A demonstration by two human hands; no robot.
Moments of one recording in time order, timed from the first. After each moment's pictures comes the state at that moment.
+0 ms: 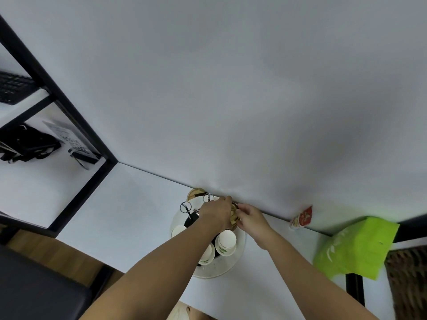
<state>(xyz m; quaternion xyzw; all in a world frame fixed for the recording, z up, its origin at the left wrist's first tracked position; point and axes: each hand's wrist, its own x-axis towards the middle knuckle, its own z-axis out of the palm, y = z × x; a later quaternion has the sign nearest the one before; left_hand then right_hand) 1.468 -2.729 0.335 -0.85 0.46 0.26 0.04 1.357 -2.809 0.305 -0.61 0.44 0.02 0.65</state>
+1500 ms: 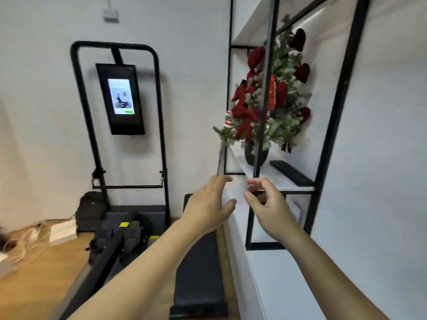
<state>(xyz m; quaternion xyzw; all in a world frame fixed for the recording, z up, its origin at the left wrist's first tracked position) 1.288 -2.277 0.686 -0.94 0.00 -0.26 -0.21 1.341 -2.449 0.684 -0.77 -0.31 -0.09 0.55</state>
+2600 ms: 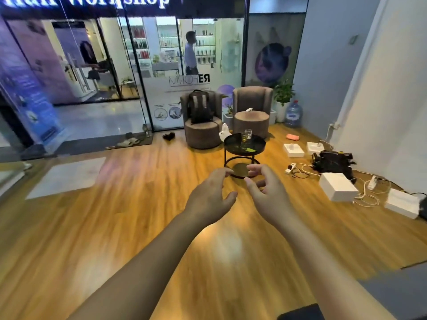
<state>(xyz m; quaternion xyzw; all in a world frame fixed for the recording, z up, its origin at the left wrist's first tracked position) 0.317 -1.790 0.568 -0.69 -0.65 -0.31 -0.09 0.476 -1.753 0.562 -0.47 -0.72 0.27 0.43</state>
